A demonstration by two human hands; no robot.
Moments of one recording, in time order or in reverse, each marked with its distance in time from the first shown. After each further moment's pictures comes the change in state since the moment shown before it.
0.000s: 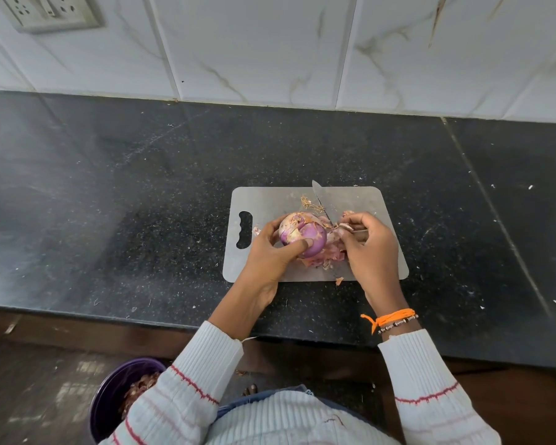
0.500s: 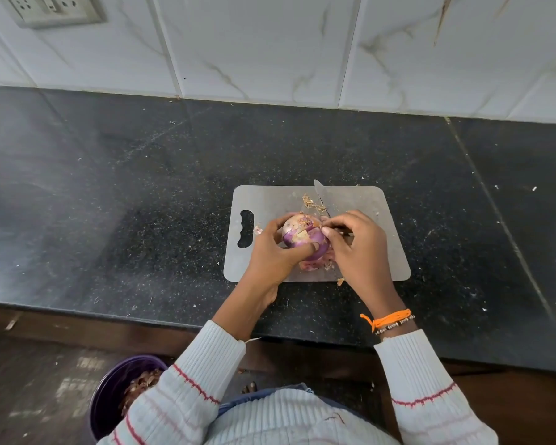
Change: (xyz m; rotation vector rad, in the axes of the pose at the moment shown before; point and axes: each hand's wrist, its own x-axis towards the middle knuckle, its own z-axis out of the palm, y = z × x) left_hand -0.003 0.003 0.000 0.173 -0.021 0.086; right_hand 0.001 -0.005 0.009 -0.160 -0.074 -0.283
